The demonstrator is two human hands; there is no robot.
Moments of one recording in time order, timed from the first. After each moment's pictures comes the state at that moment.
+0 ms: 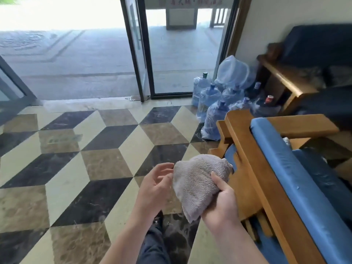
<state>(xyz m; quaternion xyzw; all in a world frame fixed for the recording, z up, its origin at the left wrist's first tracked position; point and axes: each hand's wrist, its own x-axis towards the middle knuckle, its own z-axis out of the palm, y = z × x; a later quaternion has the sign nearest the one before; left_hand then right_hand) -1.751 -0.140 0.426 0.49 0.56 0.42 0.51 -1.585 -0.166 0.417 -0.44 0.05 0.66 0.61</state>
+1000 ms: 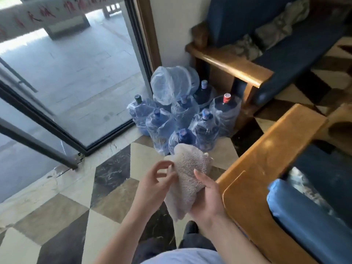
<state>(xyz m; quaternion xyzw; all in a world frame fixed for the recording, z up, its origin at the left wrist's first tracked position) -1.506 0.556 0.415 0.70 0.43 0.17 0.54 -1.394 0.449 0.371 -0.25 0.07 0.63 0.73</state>
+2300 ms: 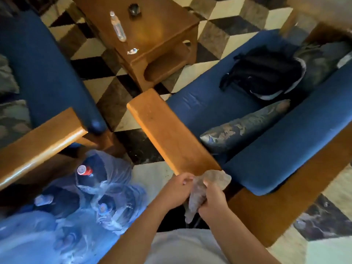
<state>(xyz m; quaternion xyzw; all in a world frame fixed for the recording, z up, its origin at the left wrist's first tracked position) -1.020 0.606 0.286 0.78 -0.14 -0.52 0.32 -1.108 0.516 0.303 -0.17 0.64 -0.03 0.75</state>
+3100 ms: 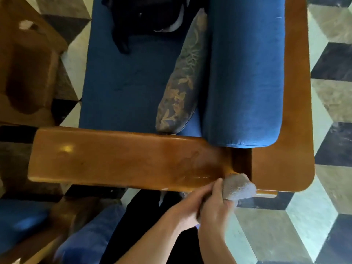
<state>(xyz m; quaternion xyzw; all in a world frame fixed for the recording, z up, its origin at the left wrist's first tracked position) -0.980 0.551 0.170 0.46 -0.05 -0.88 0.12 -1.023 0.558 0.199 0.01 0.85 -0.35 0.39</state>
